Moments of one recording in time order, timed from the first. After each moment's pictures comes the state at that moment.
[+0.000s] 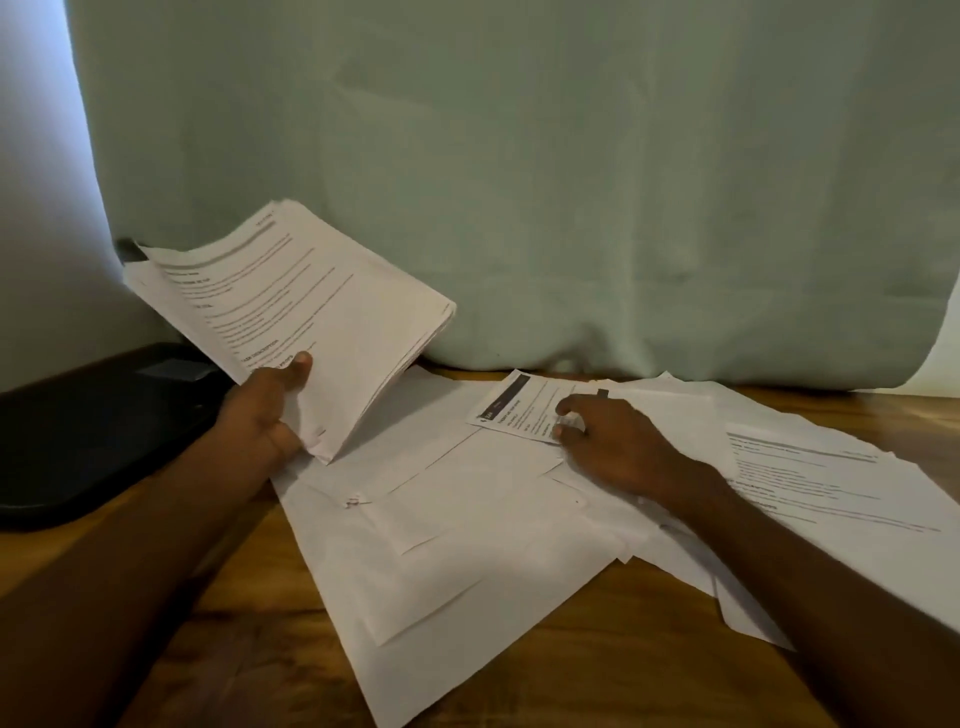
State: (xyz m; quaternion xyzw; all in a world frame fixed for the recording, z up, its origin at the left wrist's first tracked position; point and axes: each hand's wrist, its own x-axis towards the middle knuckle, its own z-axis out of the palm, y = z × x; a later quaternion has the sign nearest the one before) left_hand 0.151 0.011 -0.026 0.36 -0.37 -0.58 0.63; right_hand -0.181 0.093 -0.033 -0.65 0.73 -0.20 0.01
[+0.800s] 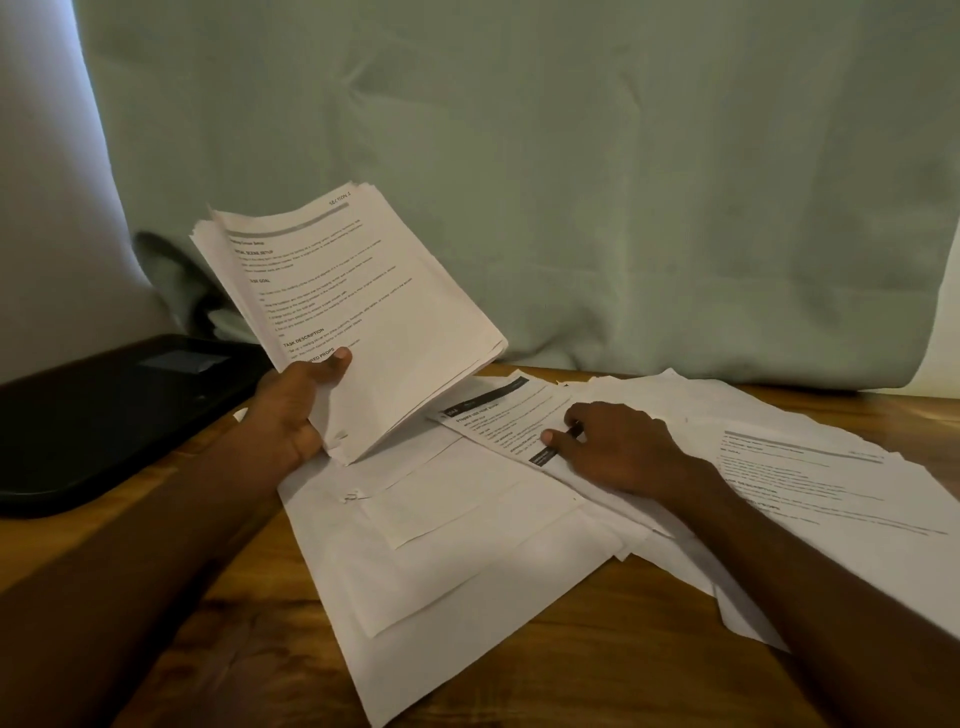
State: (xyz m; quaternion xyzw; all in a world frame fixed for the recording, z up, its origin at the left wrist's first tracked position) left_hand 0.142 -0.036 -0.047 0.33 -0.42 -0.57 0.62; right_hand -0.179 0.091 -0.034 -0.63 0.77 -0.12 -0.01
